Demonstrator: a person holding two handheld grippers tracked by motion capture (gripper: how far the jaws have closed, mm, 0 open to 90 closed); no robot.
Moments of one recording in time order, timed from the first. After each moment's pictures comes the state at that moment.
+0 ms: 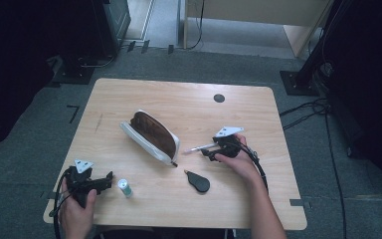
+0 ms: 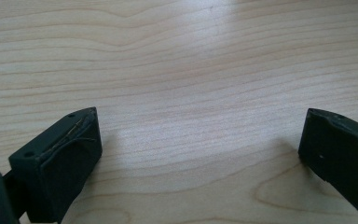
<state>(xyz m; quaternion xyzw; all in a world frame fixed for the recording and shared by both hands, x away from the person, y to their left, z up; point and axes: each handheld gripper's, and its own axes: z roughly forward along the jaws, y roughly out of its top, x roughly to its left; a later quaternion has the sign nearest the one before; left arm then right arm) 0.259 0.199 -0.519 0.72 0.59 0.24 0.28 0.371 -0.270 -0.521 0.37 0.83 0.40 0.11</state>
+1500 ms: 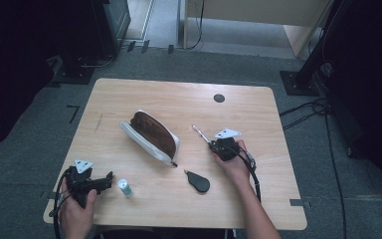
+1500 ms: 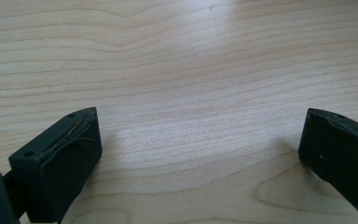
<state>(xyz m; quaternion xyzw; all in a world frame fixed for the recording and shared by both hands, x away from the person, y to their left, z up) 0.259 0.199 -0.519 0.72 0.59 0.24 0.28 0.355 -0.258 -0.515 0.44 0.80 0.35 0.19</state>
